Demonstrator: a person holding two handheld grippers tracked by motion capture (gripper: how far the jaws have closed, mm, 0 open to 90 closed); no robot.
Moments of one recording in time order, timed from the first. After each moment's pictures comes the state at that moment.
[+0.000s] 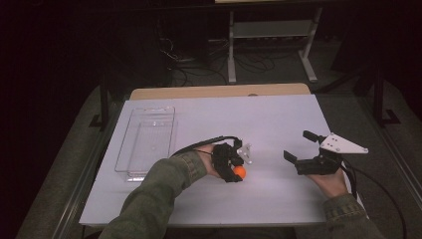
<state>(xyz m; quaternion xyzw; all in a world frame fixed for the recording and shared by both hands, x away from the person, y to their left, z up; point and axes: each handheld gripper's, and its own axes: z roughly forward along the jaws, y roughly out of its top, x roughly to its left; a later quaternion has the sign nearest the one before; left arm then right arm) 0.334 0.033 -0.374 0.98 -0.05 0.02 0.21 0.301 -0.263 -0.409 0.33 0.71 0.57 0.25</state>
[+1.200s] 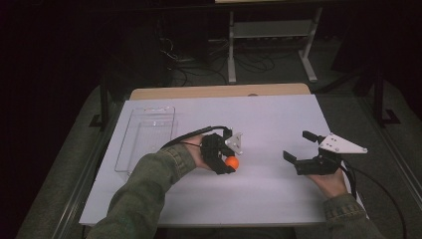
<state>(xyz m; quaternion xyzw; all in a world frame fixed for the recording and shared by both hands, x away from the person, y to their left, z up) 0.333 0.057 -0.334 0.97 -0.04 0.05 0.23 0.301 -0.262 -0.410 0.33 0.71 0.57 0.25</state>
